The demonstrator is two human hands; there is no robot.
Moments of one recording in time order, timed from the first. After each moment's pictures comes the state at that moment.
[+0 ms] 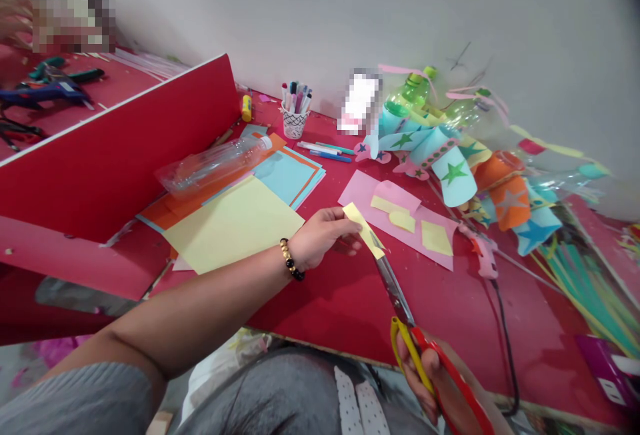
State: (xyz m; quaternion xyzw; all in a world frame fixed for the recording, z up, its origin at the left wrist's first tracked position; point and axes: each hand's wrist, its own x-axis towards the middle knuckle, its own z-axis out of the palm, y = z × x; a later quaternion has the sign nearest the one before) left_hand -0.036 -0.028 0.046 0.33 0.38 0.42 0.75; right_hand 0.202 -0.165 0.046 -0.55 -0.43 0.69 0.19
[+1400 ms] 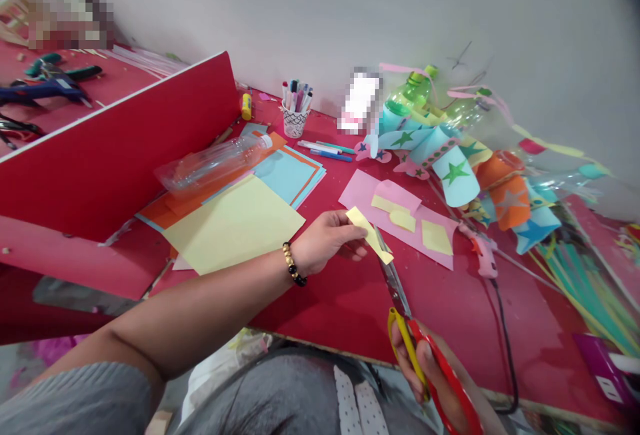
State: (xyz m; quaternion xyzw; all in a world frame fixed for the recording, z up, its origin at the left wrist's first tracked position) left_hand -0.031 -0.034 0.040 0.34 0.34 0.42 0.76; right_hand 0.191 -0.164 0.046 -0.56 -0.49 0.63 0.22
